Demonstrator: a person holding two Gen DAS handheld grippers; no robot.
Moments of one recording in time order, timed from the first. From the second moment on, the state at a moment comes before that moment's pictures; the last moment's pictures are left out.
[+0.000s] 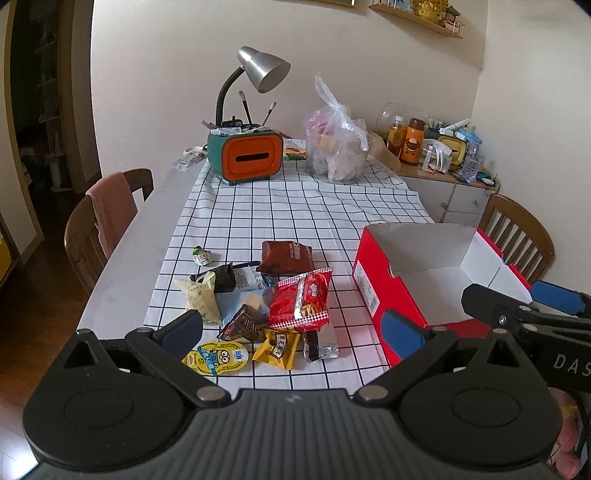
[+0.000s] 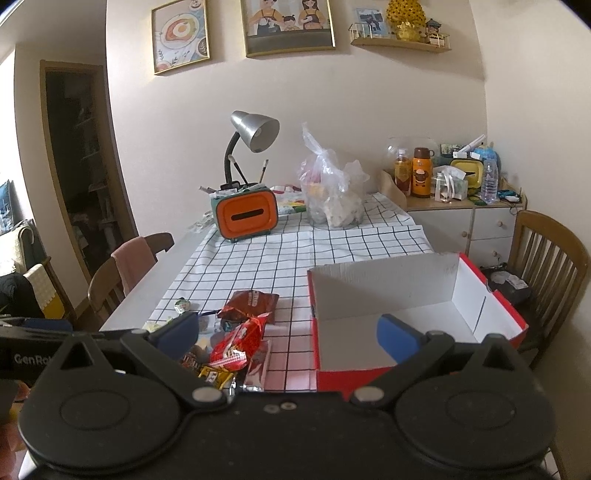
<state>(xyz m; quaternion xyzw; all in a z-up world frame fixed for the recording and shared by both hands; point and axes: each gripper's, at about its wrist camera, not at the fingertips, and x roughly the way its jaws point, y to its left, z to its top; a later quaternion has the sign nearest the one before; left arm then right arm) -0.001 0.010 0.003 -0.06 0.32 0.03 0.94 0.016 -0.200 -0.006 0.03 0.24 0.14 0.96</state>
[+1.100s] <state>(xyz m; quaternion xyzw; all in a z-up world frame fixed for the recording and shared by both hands) 0.052 0.099 -0.082 -0.05 0.39 0.07 0.92 0.084 -0.107 -0.086 -0.11 0.34 0.20 0.91</state>
